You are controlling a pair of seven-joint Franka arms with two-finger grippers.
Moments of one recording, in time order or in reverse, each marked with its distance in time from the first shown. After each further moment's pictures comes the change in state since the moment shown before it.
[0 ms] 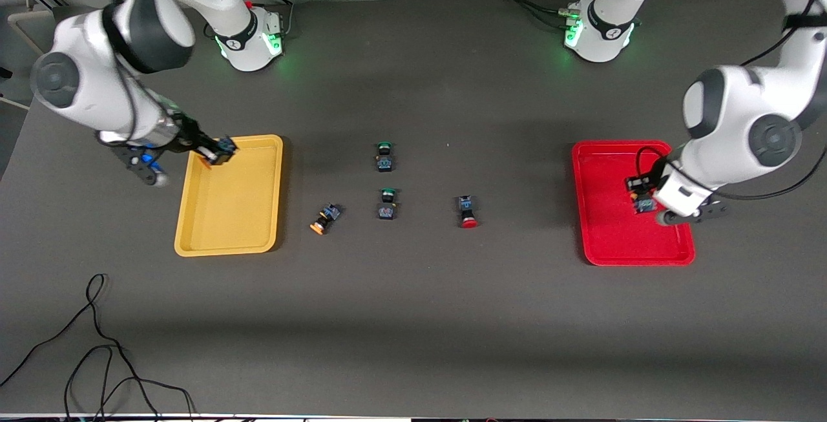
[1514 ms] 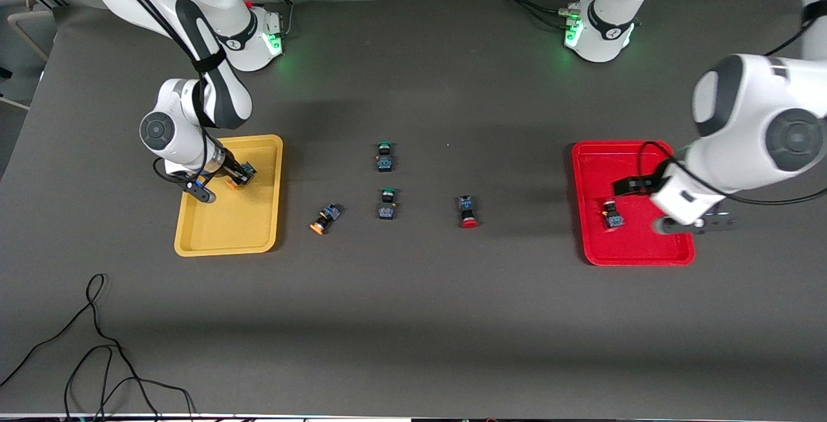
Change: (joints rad) left arm -0.092 0.017 -0.041 0.320 0.003 -0.287 -0.052; right arm 0.151 0.343 -0.168 -0.340 0.154 0.654 -0.295
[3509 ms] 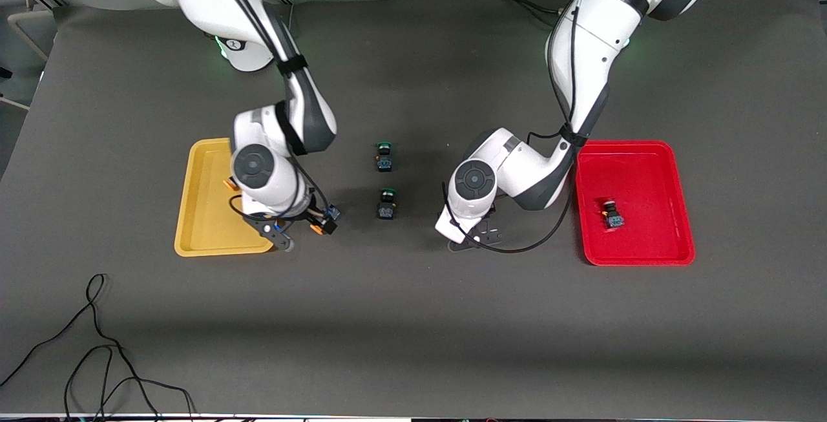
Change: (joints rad) left arm -0.468 0.571 0.006 0.277 0.158 0.335 -0.648; right arm 0.283 0.323 0.015 0.638 0.110 -0.254 0.361
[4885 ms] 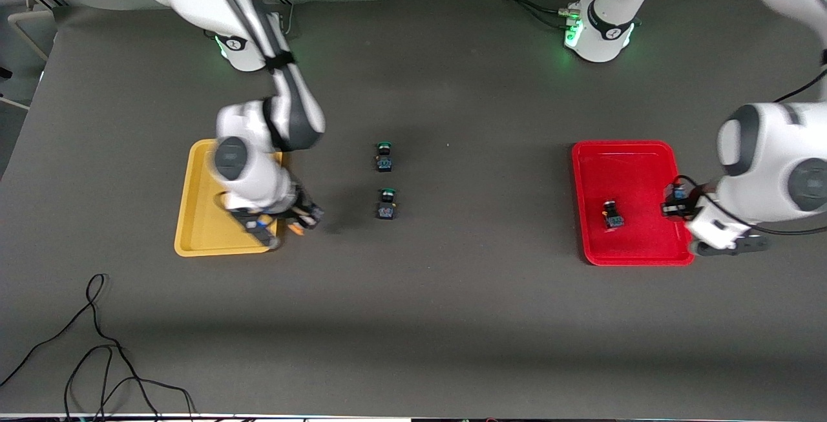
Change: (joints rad) left arm 0.687 -0.444 -0.006 -0.430 0.028 -0.102 0.772; right arm 0.013 -0.140 -0.125 -0.033 0.050 -0.090 -0.074
